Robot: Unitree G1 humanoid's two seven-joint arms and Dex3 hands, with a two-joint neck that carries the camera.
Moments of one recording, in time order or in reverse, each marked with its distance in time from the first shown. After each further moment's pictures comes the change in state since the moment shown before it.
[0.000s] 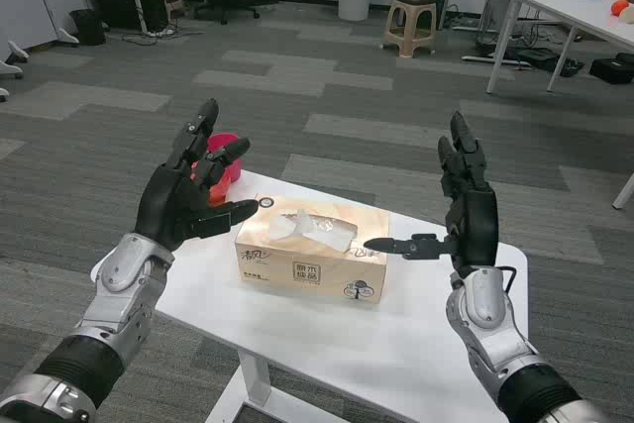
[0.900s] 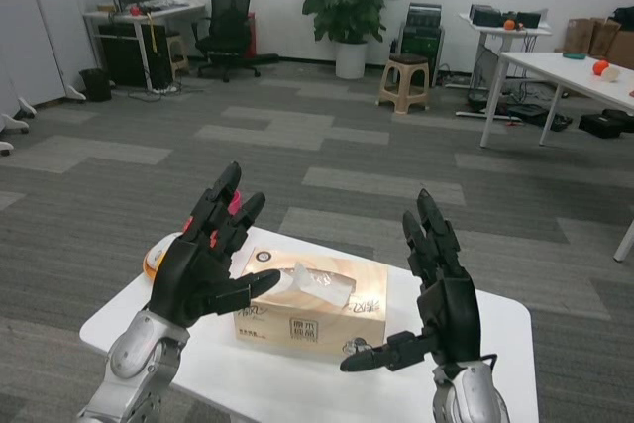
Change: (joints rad) left arm 0.081 -0.032 -0.096 -0.107 -0.009 -0.093 0.024; right arm 0.107 -0.010 0.133 -0.119 0.031 -0.102 0.021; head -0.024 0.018
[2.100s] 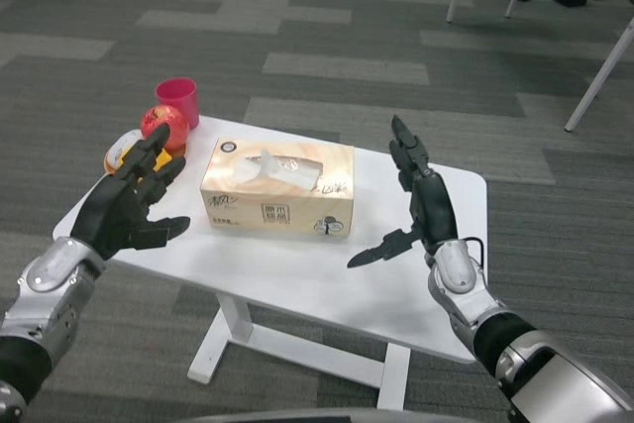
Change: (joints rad) left arm 0.018 0.180 0.027 0.253 0.010 0.180 -0.140; right arm -0.059 0.010 -0.044 0.408 0.000 0.053 0.140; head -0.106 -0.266
